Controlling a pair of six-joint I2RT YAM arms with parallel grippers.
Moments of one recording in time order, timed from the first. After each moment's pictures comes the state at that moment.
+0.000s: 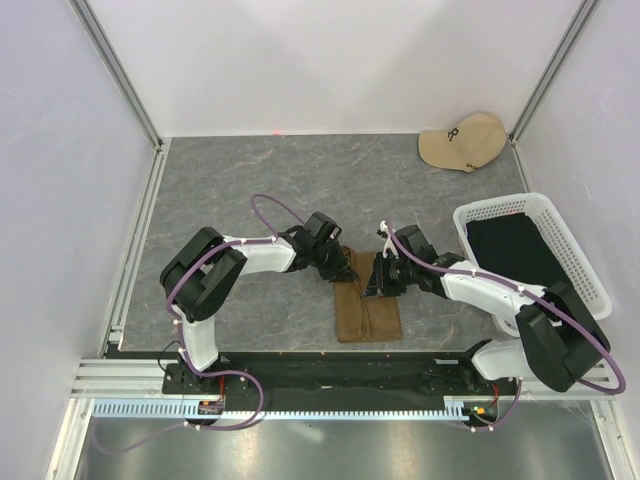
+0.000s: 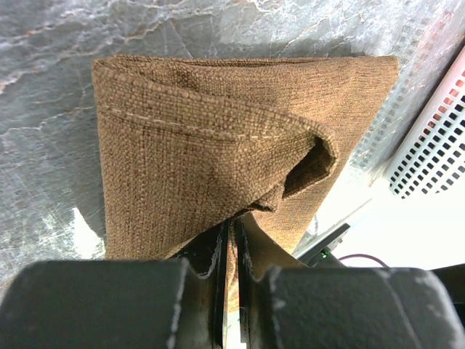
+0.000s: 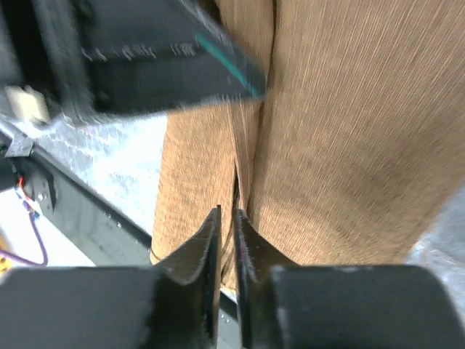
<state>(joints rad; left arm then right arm) -0.74 1.88 1.01 -0.04 0.31 -1.15 0.58 1.34 0.66 -0.23 -0.35 0.57</state>
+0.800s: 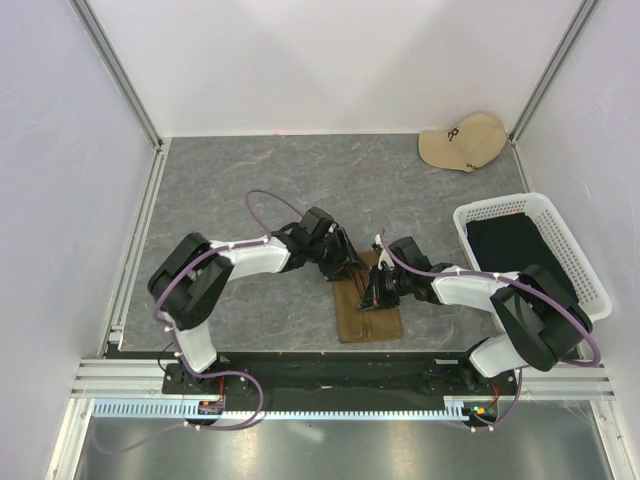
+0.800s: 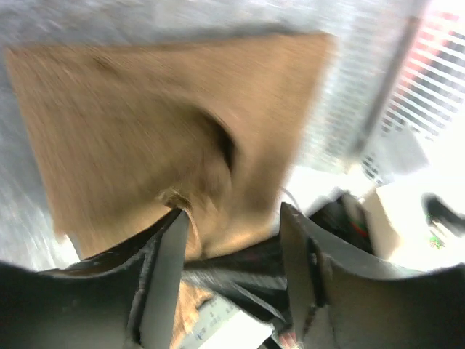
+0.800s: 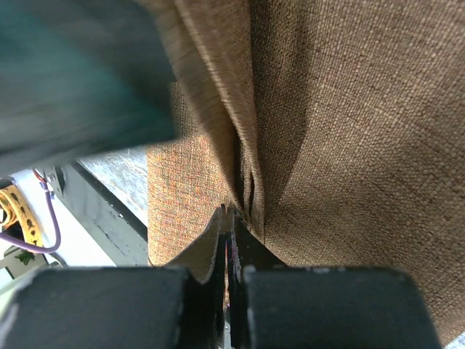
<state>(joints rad) -0.74 1.81 1.00 -0.03 0.32 -1.14 0.60 1.47 0.54 0.00 -0.49 0.65</state>
